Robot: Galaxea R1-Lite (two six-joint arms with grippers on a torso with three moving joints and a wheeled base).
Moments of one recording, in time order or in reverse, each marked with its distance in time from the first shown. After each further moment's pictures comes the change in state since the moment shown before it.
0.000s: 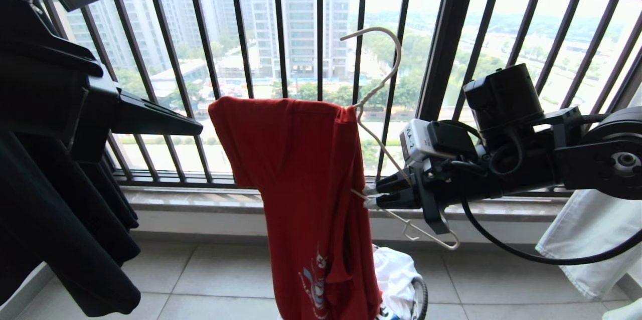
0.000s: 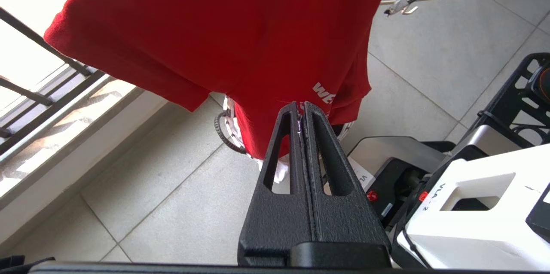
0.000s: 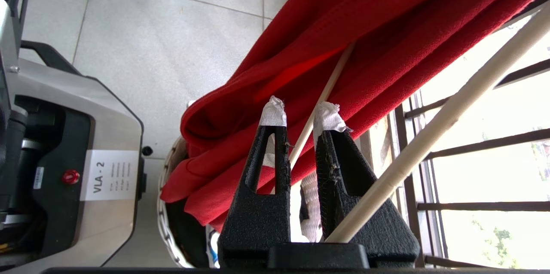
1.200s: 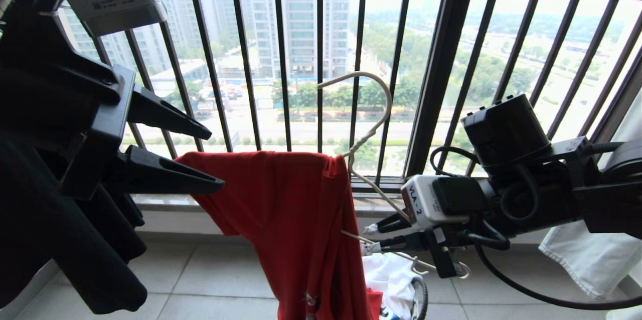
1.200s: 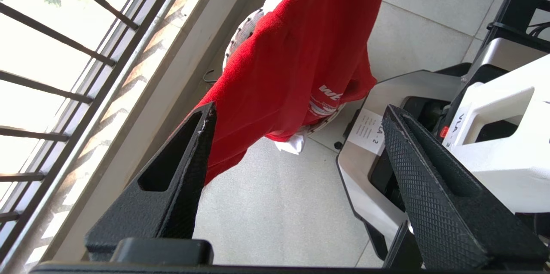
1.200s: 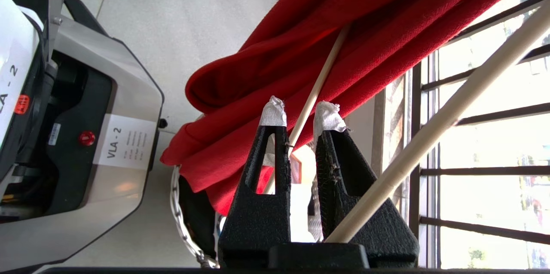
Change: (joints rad) left arm -0.100 0.075 -0.132 0.209 0.014 0.270; right arm 0.081 -0.066 0.144 0.005 -0.037 -0.128
